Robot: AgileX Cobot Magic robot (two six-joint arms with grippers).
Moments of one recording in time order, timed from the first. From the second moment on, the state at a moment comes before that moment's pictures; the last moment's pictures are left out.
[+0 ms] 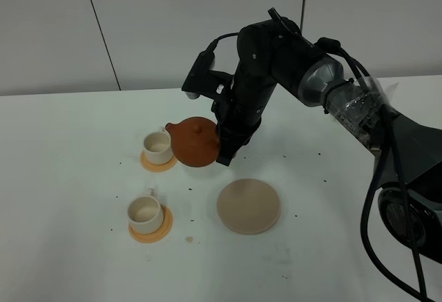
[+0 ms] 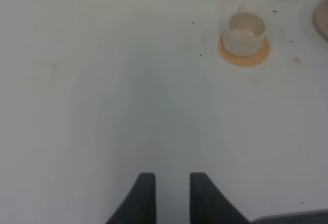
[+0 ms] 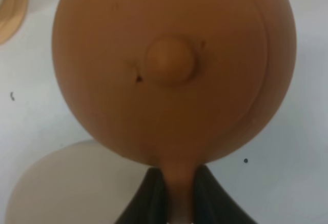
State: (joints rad) left arm 0.01 0.08 -0.52 0.00 1.09 0.08; right arm 0.58 2.49 -2.41 0.19 1.23 -0.81
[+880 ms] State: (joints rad) left arm 0.01 0.08 -0.52 0.00 1.09 0.08; right arm 0.58 2.51 -2.41 0.17 1.23 -0.80
